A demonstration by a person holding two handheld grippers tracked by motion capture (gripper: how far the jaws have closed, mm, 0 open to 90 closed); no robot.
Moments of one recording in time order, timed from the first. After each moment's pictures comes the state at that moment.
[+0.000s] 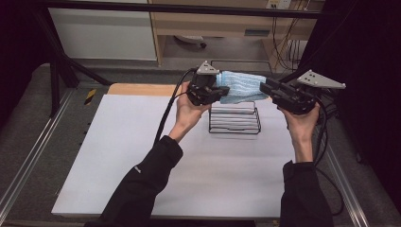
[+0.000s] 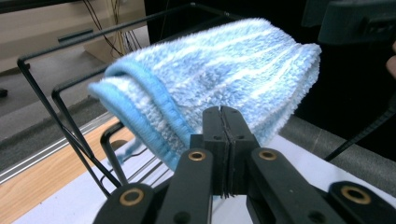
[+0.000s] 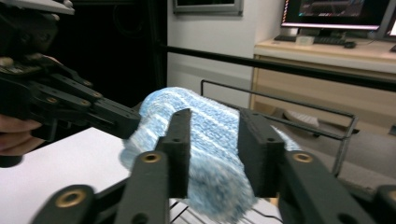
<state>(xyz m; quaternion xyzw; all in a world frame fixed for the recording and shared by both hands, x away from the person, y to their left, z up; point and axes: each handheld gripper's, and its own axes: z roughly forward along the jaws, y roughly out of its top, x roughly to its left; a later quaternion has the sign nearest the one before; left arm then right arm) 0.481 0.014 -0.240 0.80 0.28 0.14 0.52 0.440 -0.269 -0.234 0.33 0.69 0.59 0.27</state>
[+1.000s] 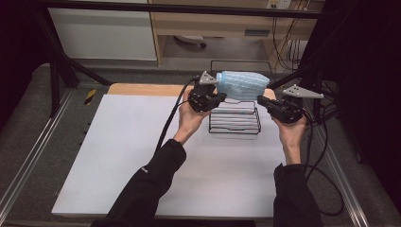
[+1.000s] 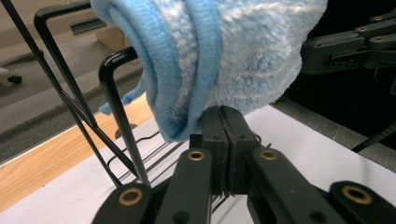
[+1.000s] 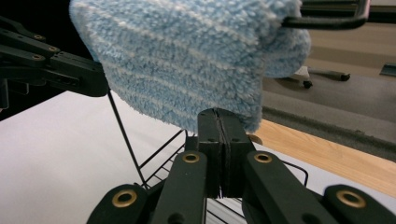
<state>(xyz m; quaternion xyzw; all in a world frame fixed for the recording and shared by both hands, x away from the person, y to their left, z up) 0.493 0.012 -0.278 0.79 0.30 0.16 0.51 0.461 -0.272 -0.297 0.39 0.70 0.54 0.25</state>
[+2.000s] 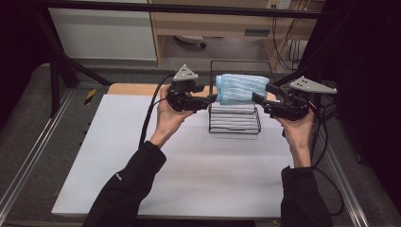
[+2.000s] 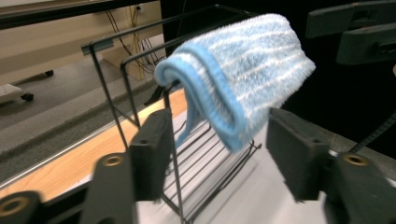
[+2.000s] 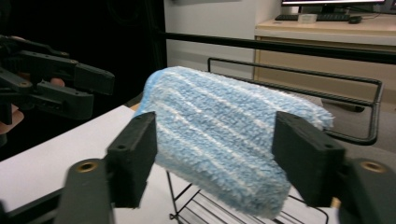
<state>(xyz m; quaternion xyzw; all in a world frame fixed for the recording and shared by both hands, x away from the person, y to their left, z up) 0.459 0.071 -0.243 0.78 0.29 0.17 0.53 0.431 -0.257 -0.247 0.36 0.69 0.58 0.25</state>
